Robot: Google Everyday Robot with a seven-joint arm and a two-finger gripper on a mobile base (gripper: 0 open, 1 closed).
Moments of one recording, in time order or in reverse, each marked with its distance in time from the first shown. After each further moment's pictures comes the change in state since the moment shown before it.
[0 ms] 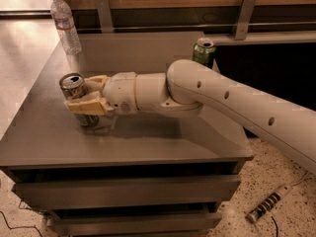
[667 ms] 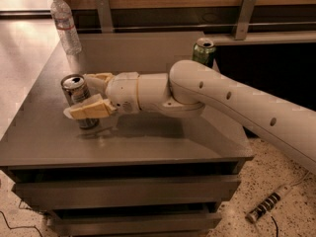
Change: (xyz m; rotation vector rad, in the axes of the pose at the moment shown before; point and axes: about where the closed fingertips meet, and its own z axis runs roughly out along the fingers) arm 0.002 -0.004 -0.005 0.010 0.001 0.003
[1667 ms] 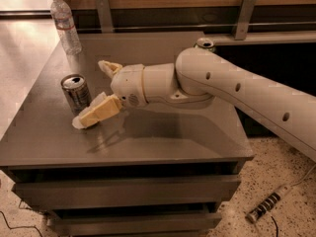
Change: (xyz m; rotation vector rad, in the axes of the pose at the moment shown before) arm -0.009 -0.003 -0.018 0.016 0.082 0.015
